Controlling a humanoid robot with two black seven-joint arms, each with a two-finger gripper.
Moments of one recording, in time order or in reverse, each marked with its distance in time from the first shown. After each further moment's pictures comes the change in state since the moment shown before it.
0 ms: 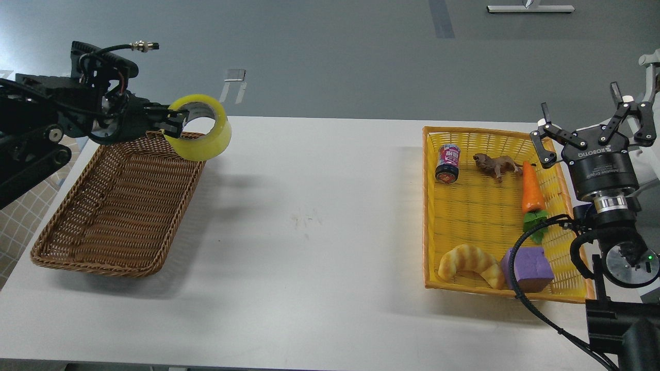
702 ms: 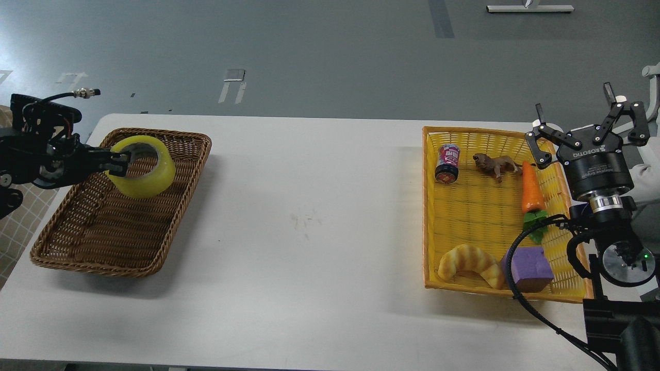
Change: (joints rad) left arm 0.190 0.097 0.001 0.090 -0.043 0.084 -0.021; right arm 0.005 0.000 -0.014 -0.009 0.000 0.000 0.000
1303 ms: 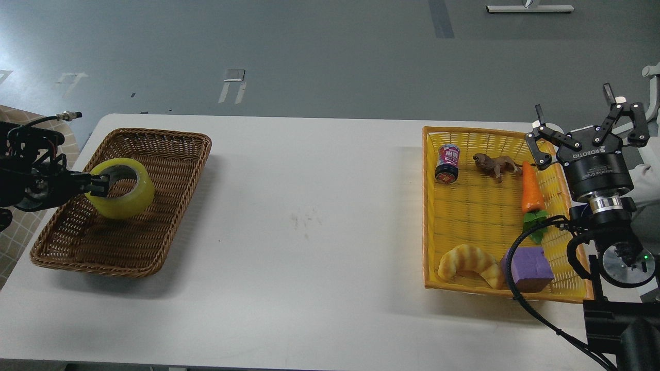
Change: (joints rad) left arm 0.083 -0.019 0.000 0.119 -0.010 0.031 -0.017; right arm -0.003 0.000 0.000 0.000 0.000 0.000 0.000
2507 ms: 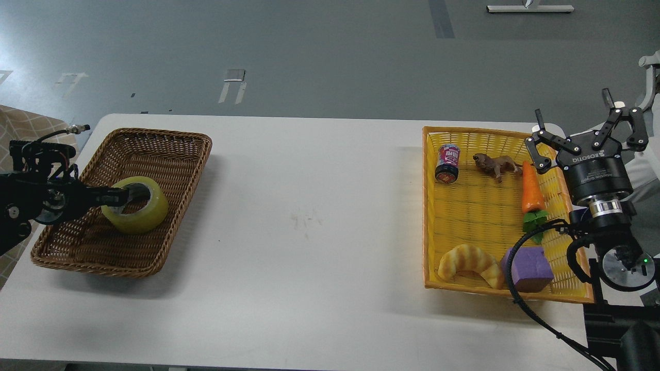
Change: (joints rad) left arm 0.025 -0.059 -0.003 0.029 -0.128 0.019 -0.001; right arm -0.014 0.000 0.001 0.001 0.000 0.000 0.000
